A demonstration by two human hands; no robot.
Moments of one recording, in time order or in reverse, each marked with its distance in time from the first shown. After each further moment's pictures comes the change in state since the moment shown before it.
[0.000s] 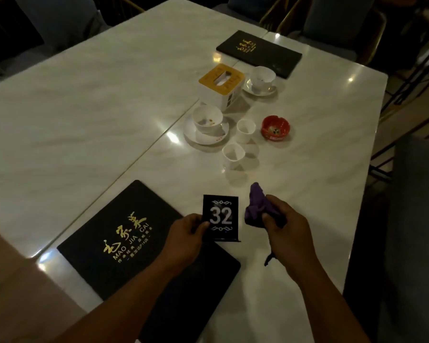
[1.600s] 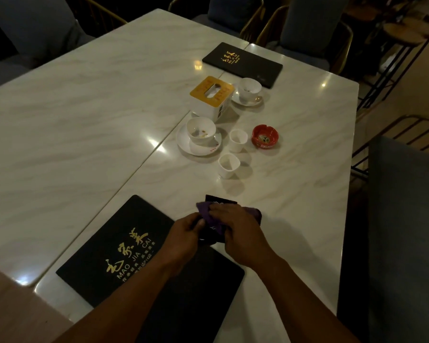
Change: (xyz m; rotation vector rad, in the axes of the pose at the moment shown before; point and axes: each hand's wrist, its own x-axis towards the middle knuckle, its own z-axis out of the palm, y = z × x) left_hand 0.007 0.032 -0.032 -0.261 -0.227 -0.028; right_hand 0.014 -0.013 0.079 -0.466 -0.281 -0.493
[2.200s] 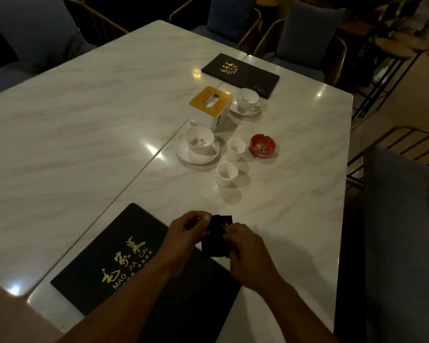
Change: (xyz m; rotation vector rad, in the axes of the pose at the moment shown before) left_hand 0.008 0.012 -0.003 -0.063 0.000 0.099; right_hand -0.028 0.004 -0.004 -0.053 0.089 -0.033
